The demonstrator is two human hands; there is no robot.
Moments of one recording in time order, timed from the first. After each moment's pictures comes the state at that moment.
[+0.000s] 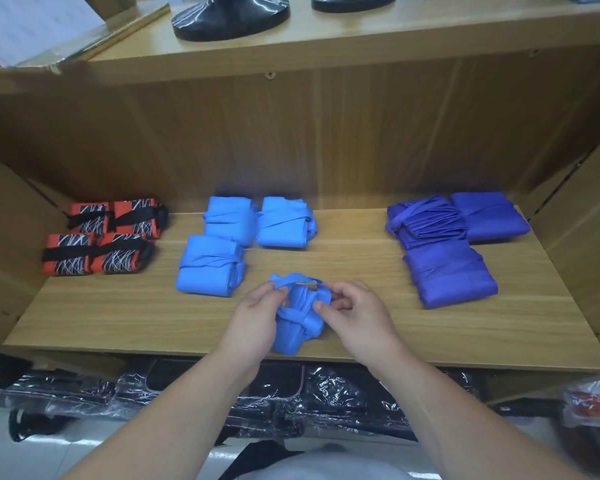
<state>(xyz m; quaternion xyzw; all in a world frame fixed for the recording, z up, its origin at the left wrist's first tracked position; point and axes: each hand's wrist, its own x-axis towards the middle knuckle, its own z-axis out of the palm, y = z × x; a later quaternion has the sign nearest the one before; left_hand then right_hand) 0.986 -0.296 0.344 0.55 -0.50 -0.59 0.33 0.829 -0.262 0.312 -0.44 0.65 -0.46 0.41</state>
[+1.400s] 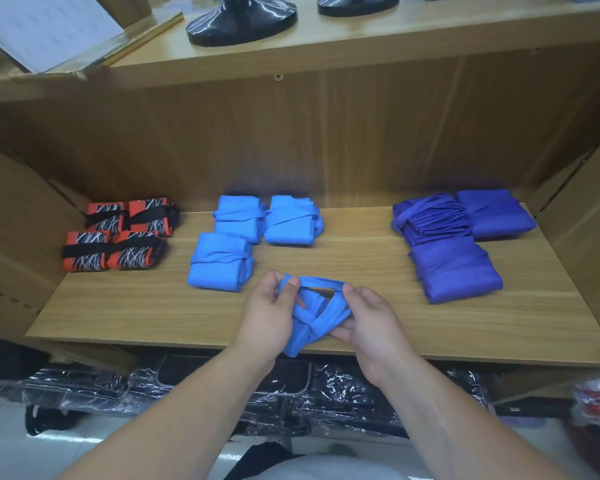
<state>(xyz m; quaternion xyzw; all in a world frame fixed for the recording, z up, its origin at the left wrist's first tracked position) 0.977 -0.290 0.349 0.57 -0.54 -0.49 0.37 0.844 -0.246 0.330 -0.15 0.54 -0.57 0.60</state>
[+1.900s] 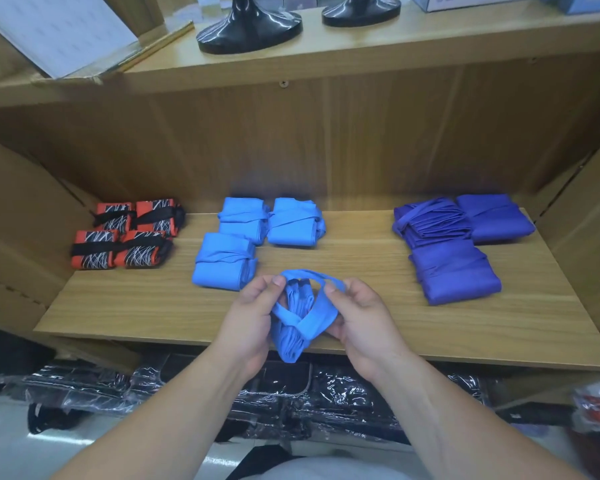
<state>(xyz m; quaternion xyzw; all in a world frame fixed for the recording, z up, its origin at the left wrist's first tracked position) 0.996 -0.285 0.360 0.49 -0.38 -0.67 0.41 0.852 -0.246 0.341 -0.20 0.45 -0.59 0.64</state>
